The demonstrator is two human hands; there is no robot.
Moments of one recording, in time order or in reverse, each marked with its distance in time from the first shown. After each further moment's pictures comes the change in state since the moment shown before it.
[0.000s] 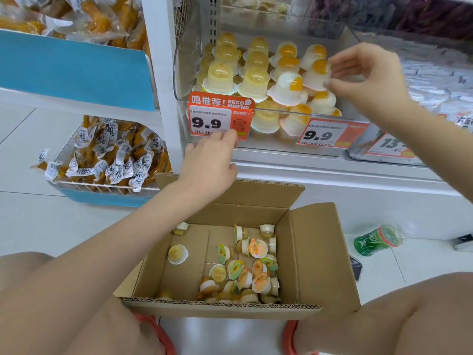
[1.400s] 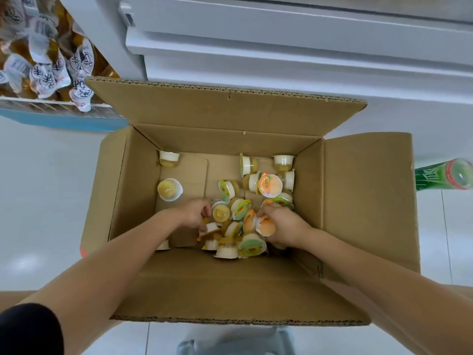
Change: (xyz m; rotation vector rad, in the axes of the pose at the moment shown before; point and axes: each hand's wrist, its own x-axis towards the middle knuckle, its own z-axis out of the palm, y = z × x) left_hand -0.130 -0.122 0.288 -0.348 -1.213 -0.439; right_hand -0.301 0.161 0.252 -0.198 -1.218 0.495
